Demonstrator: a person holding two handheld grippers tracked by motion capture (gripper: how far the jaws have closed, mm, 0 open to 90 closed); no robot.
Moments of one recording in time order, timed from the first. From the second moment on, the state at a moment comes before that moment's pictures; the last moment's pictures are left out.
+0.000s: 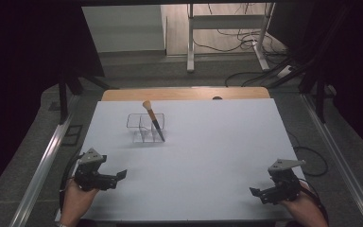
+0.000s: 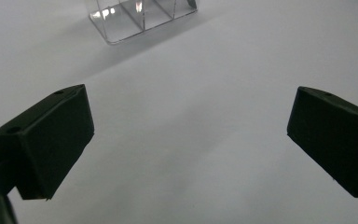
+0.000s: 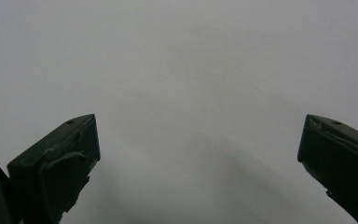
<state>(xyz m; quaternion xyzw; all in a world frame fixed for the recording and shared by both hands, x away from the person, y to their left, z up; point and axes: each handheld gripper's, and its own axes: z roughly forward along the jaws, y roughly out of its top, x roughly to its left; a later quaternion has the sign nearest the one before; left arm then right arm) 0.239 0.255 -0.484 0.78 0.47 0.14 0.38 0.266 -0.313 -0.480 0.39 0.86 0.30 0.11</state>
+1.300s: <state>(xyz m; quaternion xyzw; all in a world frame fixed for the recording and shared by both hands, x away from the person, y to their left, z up) 0.207 0.271 -0.487 0.78 0.48 0.15 0.36 0.266 -0.313 -0.481 0.39 0.86 0.30 0.11</state>
